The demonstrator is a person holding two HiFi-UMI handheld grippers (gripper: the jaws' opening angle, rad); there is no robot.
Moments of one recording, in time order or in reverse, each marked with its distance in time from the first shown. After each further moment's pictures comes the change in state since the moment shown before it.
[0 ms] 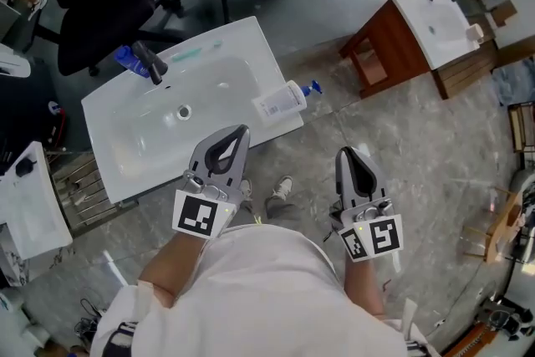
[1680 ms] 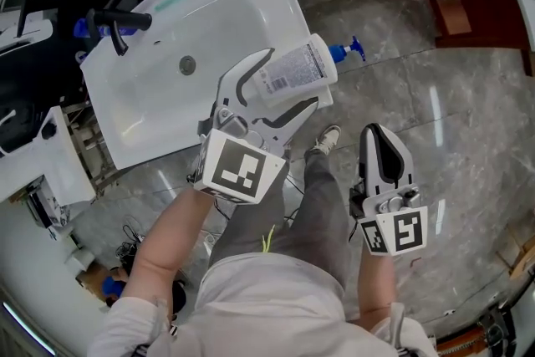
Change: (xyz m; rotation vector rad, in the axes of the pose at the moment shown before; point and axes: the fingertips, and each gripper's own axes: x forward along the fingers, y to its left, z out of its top) left arm 0.189 -0.011 -0.229 0.348 0.577 -0.152; right arm 0.093 -0.146 -0.208 0.279 0.113 0.093
